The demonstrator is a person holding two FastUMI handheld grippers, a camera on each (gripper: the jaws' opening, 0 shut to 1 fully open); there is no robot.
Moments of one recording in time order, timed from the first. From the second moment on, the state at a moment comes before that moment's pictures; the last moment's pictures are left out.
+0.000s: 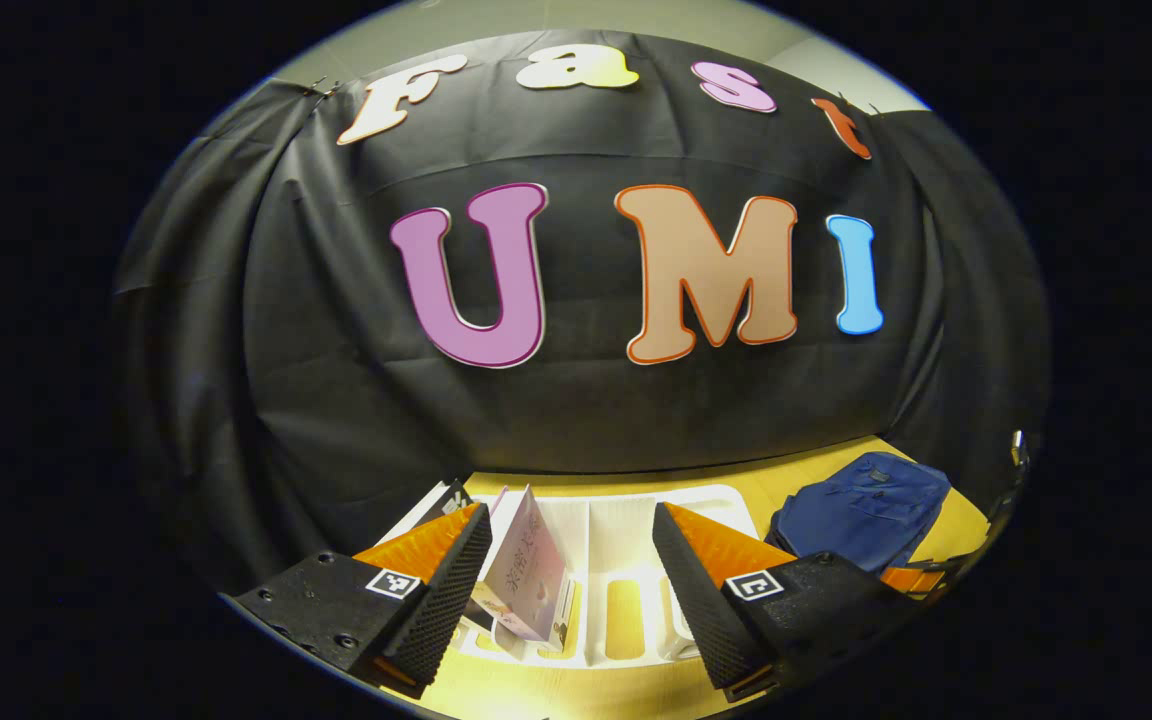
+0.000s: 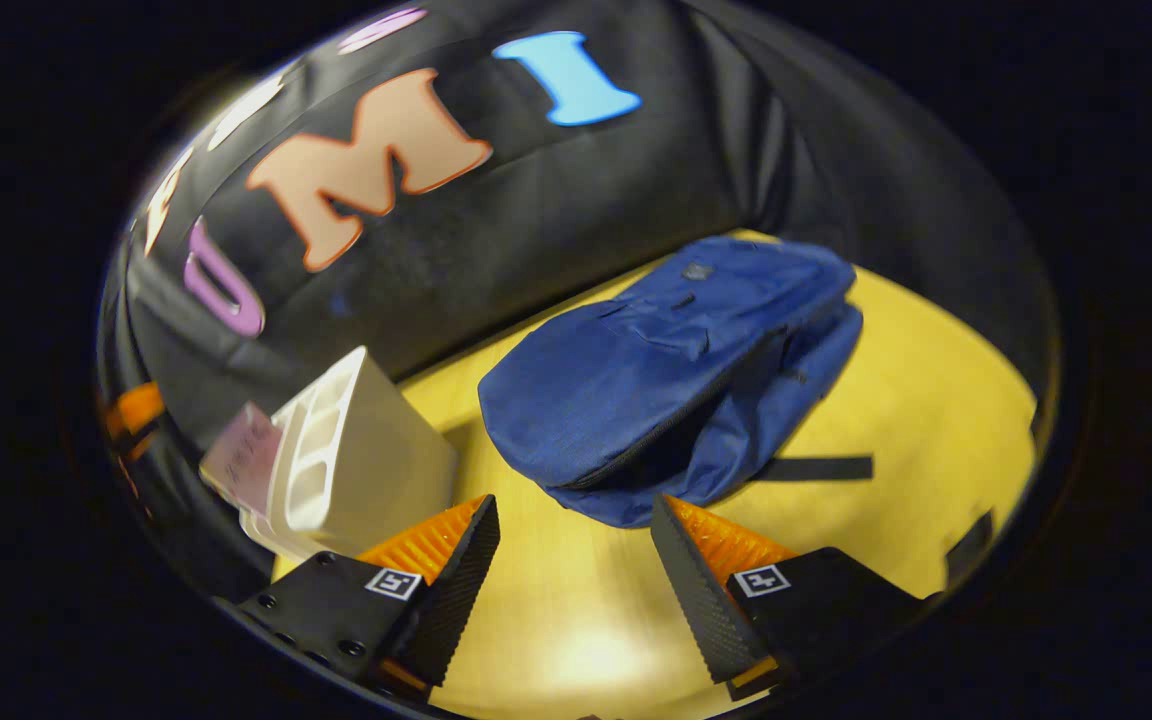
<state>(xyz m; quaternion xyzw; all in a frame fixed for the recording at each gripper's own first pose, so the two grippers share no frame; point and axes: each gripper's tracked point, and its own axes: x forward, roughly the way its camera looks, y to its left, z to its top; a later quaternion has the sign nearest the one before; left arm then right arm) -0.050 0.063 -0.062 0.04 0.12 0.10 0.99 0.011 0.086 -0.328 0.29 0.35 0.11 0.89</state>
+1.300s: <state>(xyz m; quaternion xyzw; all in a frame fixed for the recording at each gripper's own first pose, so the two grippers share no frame) -0.081 0.100 -0.074 0.01 0.13 0.15 0.98 0.145 0.075 -0.308 0.57 0.33 0.01 0.75</state>
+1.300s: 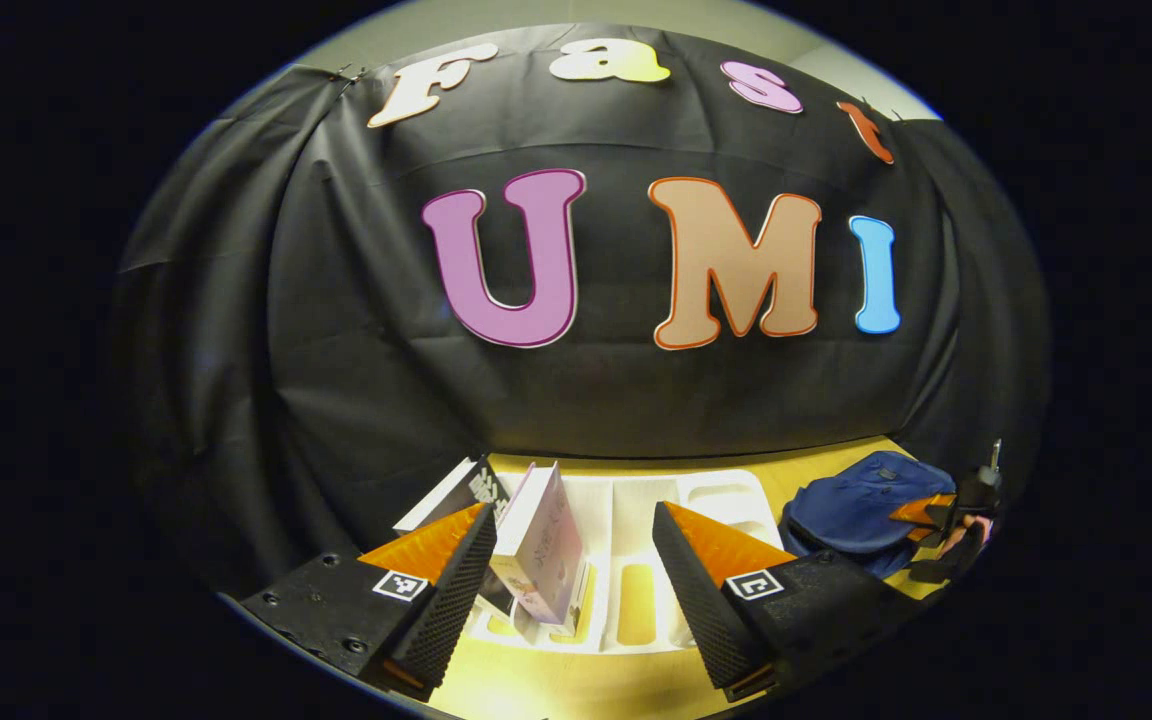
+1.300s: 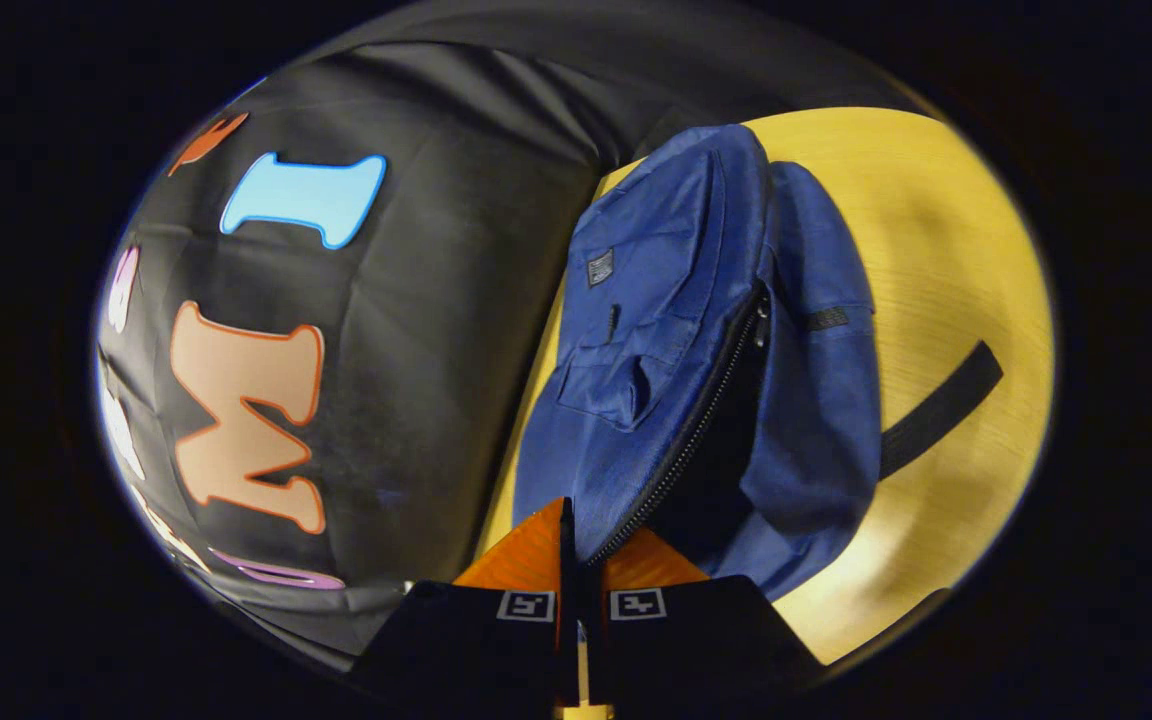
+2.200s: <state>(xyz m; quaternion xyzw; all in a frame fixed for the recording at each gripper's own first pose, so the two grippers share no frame) -0.070 0.158 -0.089 0.00 0.14 0.17 0.98 0.184 0.045 -0.230 0.68 0.27 0.04 0.68</state>
